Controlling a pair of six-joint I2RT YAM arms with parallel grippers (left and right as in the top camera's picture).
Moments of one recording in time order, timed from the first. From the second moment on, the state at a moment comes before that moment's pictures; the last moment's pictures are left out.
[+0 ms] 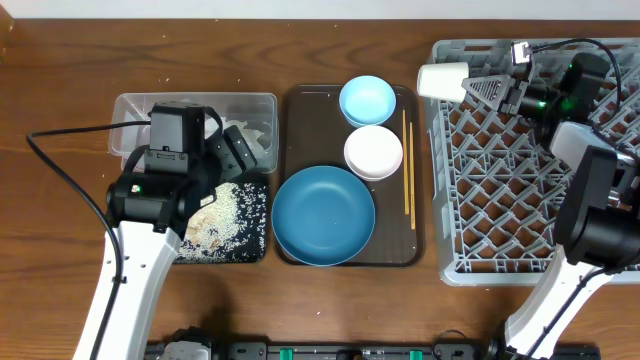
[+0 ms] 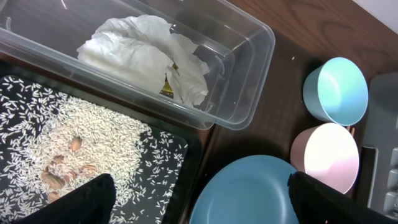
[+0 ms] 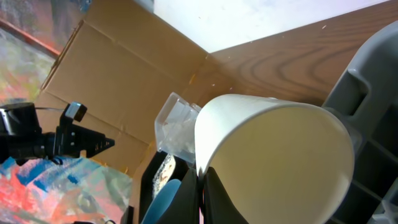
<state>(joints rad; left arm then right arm) -0.13 1.22 1.13 -0.85 0.01 -0.59 -0.28 2.17 1.34 0.42 -1.50 0.56</state>
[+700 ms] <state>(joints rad) -0.13 1.22 1.13 -0.85 0.01 -0.59 -0.30 2.17 1.34 0.33 -1.44 0.52</state>
